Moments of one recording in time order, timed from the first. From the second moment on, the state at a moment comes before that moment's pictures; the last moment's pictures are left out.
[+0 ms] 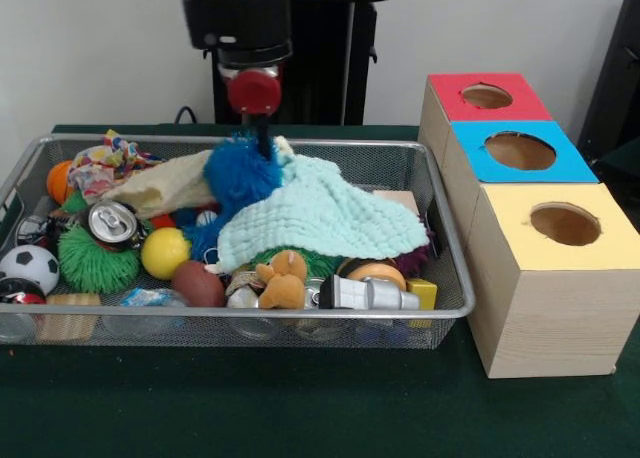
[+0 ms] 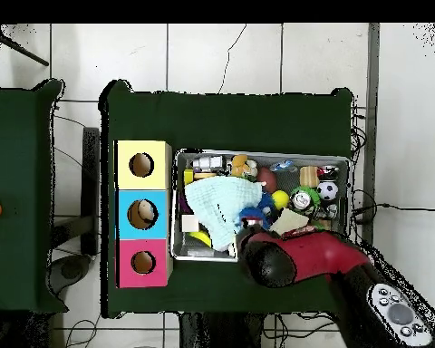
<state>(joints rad) -0.78 -0.72 0.51 2.01 -0.71 0.35 0.43</state>
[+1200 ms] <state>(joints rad) -0.64 -0.52 0.25 2.02 -0.69 -0.22 0.64</state>
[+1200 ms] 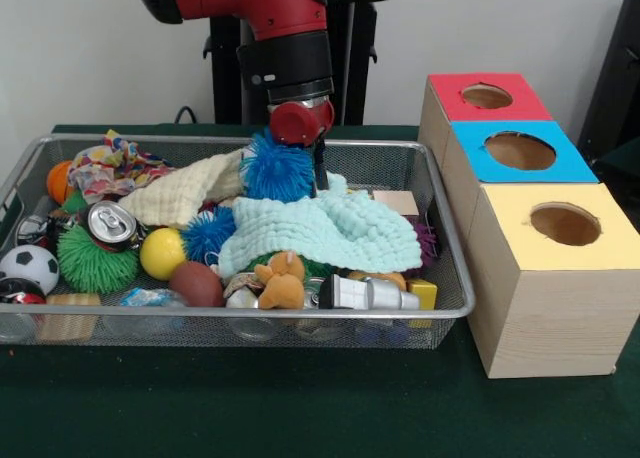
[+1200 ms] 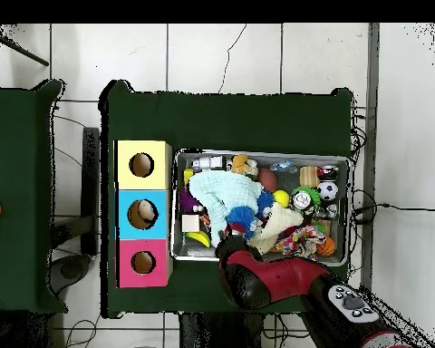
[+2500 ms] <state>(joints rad) -0.71 -0.65 0.30 2.23 -0.62 -0.09 0.64</state>
